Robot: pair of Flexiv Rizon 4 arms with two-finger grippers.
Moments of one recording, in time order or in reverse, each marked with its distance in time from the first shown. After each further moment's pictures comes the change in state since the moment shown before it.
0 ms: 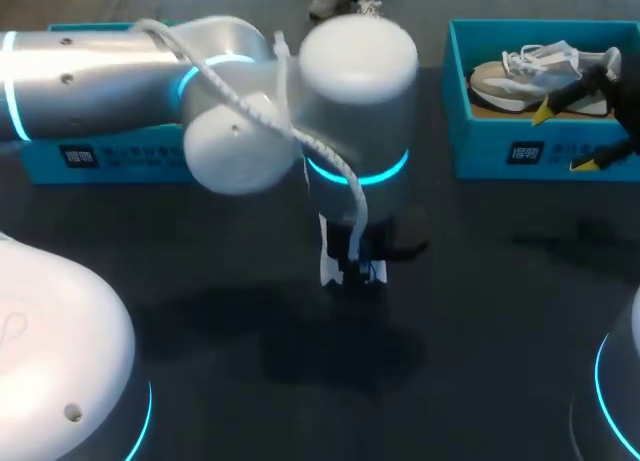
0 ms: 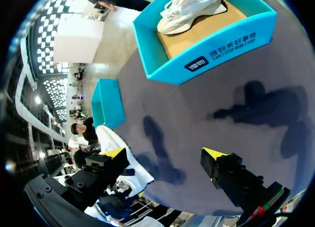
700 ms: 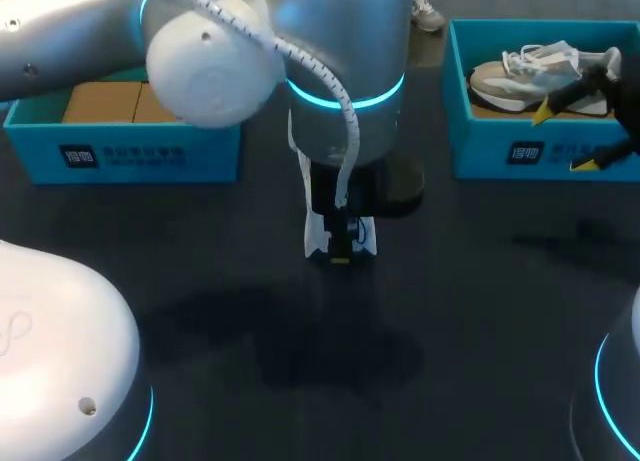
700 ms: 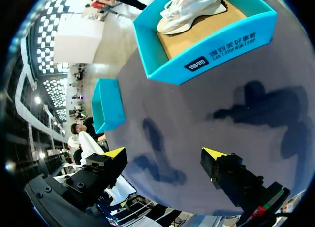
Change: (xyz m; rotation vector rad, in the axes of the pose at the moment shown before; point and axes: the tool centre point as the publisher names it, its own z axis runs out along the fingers) left arm 0.008 0.013 -0.081 -0.027 0.035 0.003; right arm 0.000 0.000 0.000 0.000 0.000 0.000
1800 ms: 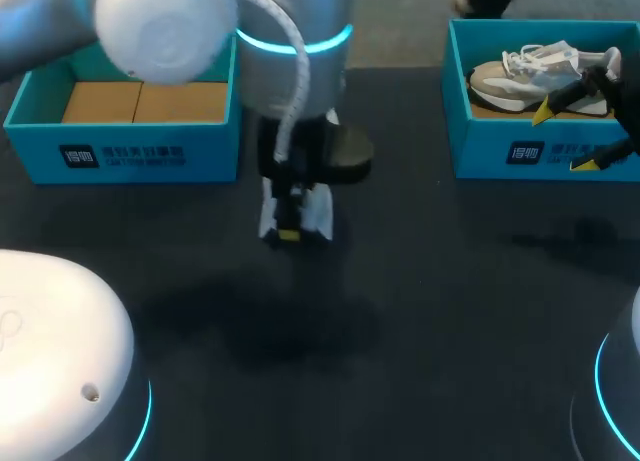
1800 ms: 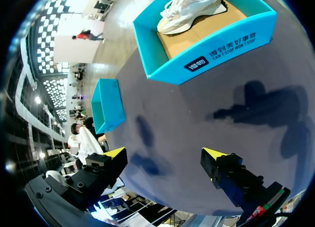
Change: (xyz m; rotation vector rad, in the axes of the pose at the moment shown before) left arm -0.025 0.070 -0.017 -0.038 0.102 0.068; right arm 0.000 0.000 0.000 0.000 0.000 0.000
